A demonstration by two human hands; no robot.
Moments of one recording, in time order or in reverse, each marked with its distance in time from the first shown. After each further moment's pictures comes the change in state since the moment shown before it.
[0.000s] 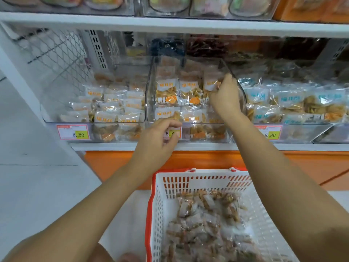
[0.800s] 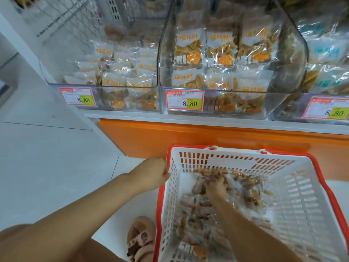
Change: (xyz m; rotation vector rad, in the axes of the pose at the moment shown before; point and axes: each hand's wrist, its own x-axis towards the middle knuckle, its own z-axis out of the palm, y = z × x) left_hand -0.087 -0.100 0.035 0.453 -0.794 -0.491; right_hand -0.252 0.213 0.211 0.165 -0.603 0.898
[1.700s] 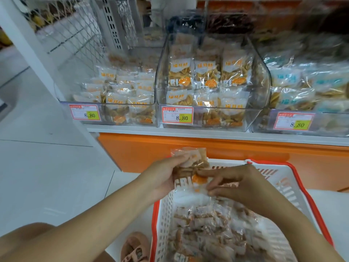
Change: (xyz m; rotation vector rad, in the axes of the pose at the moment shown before) left_hand -0.036 0.075 -0.036 -1.664 -0.097 -0.174; right_hand -0.201 -0.118 -0.184 -0.134 -0.449 -1.017
